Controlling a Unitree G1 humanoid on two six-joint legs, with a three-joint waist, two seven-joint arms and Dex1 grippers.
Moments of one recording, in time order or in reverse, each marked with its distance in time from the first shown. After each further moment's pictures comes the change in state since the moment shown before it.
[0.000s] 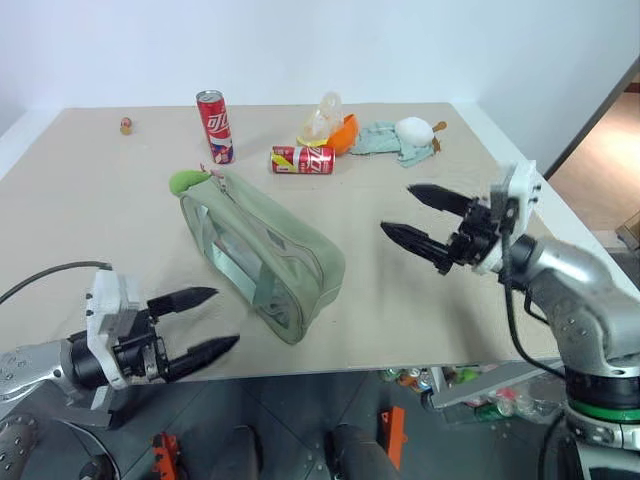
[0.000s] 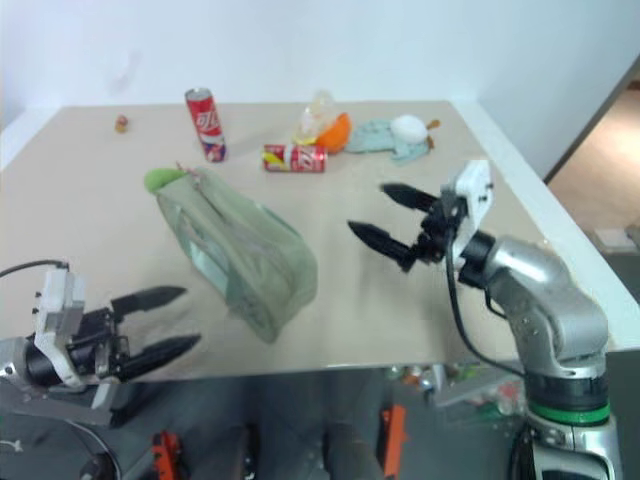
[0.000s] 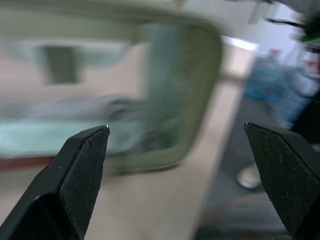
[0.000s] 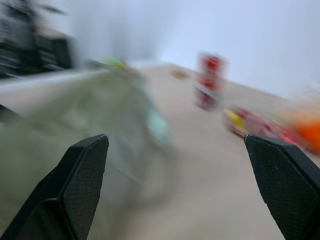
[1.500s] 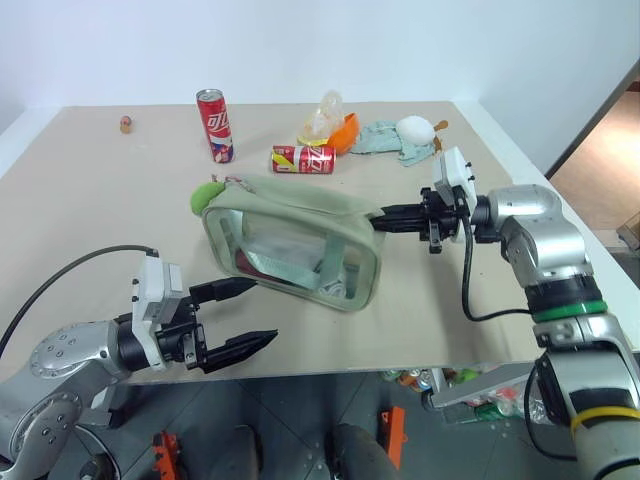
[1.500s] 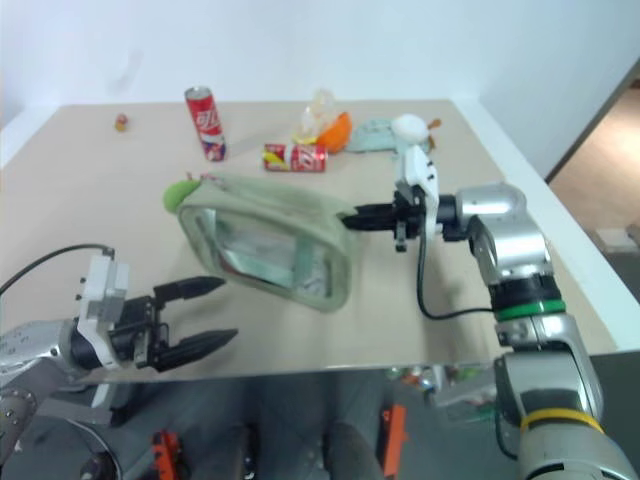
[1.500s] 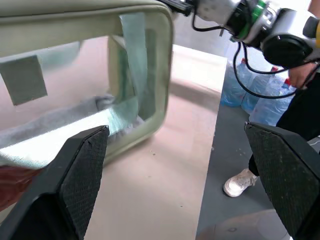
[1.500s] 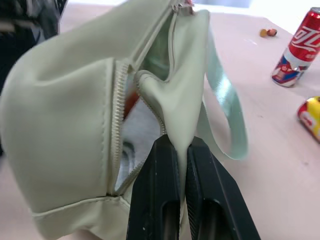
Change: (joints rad) left arm -0.176 -0.078 -0.185 0.022 0.060 0.001 0.066; right arm -0.504 0.018 0.307 0.995 -0.459 -0.563 0.667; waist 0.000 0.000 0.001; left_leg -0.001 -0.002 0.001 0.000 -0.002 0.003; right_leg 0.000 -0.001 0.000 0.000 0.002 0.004
